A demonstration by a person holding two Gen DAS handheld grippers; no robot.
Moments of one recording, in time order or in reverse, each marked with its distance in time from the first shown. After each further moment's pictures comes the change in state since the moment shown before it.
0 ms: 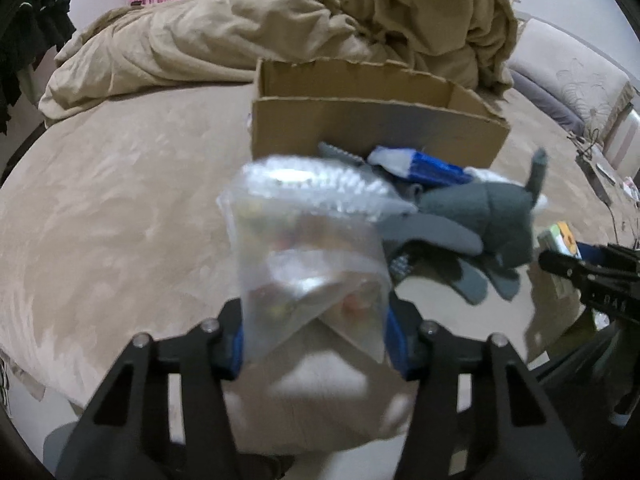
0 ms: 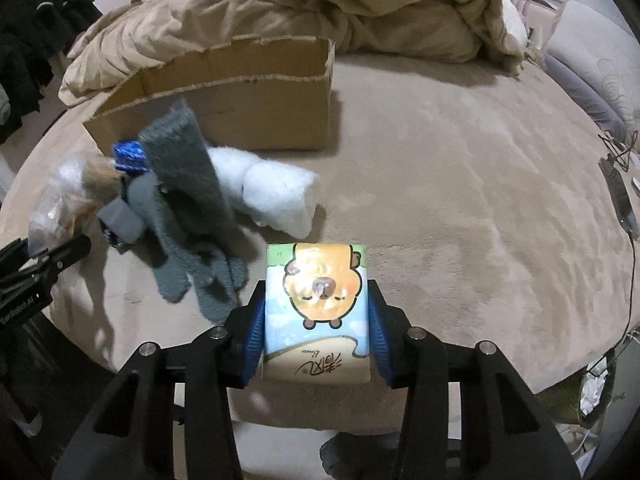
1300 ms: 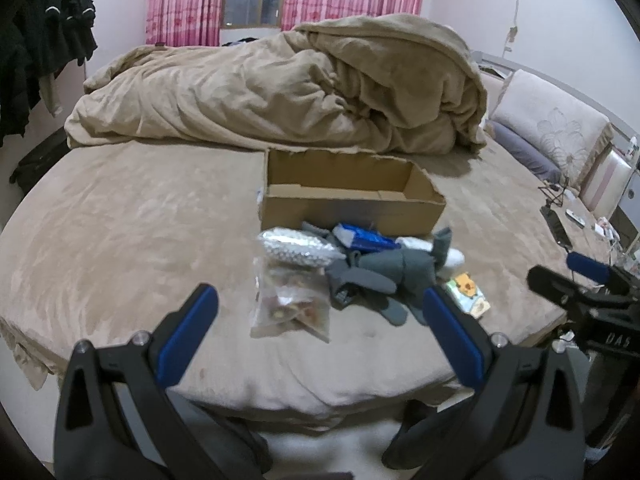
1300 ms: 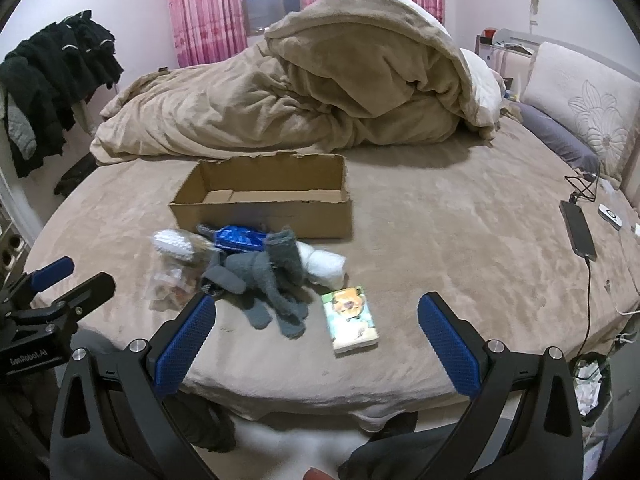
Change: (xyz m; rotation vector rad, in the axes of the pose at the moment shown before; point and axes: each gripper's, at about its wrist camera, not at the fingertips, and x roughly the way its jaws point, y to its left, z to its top) left arm -0.123 -0.013 0.014 -0.052 -0.160 -0.022; right arm -0.123 0.027 0.011 0.027 -0.217 -0.019
